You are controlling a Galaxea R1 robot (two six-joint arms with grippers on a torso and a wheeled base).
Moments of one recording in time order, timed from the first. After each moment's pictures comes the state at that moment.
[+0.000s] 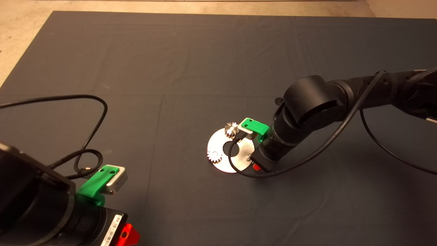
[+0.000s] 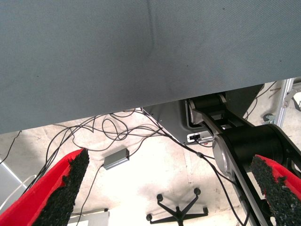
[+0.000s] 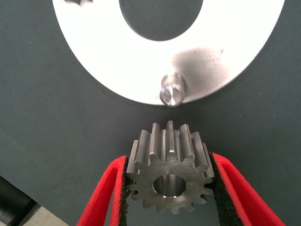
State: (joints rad) left arm -0.42 2.13 -0.29 0.16 1.53 -1.66; right arm 0.30 2.70 -0.92 -0.28 -1.53 1.00
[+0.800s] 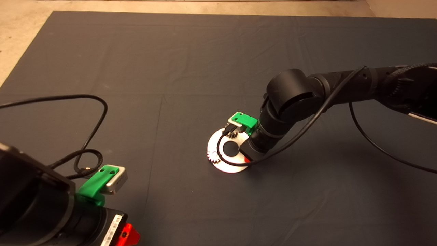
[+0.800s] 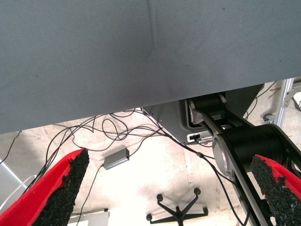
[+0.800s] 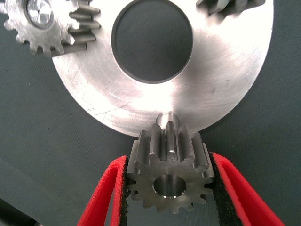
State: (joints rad) left arm -0.42 2.13 -0.29 0.16 1.53 -1.66; right arm 0.31 2.76 -1.03 -0.27 -1.53 0.99
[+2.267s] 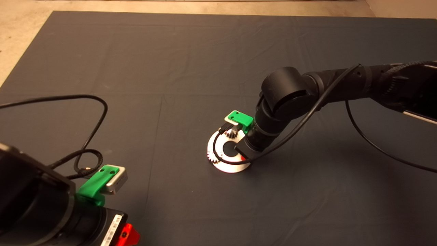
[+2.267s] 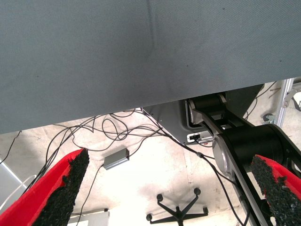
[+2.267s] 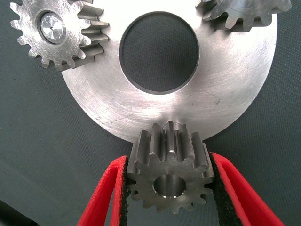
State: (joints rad) left arm -0.42 2.13 -0.29 0.16 1.53 -1.66; right arm 0.32 2.79 -1.04 -0.27 -1.53 0.99
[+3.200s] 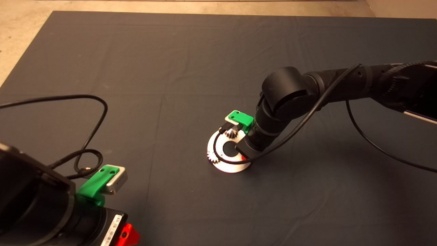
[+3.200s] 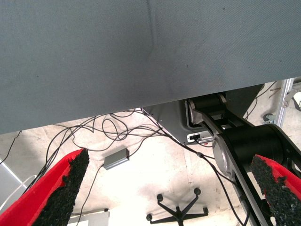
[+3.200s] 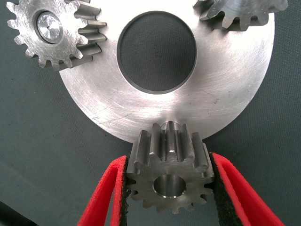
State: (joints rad) left arm -0.42 2.13 -0.29 0.16 1.53 -1.65; right arm 0.32 2.78 -1.04 -0.27 -1.53 0.99
